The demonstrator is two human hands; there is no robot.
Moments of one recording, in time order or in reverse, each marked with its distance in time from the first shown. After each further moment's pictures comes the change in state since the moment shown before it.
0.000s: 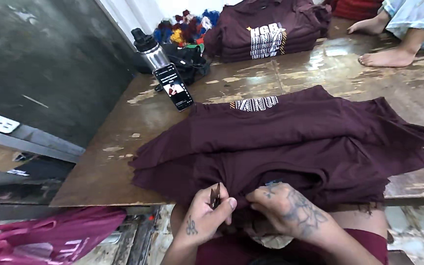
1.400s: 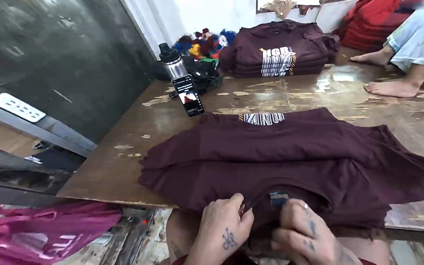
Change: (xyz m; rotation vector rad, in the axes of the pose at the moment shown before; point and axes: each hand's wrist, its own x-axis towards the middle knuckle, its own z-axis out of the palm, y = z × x) left_hand 0.003 0.021 0.038 1.015 0.091 -0.106; right_hand -0.049 0.004 -0.015 -0.011 0.147 -0.163
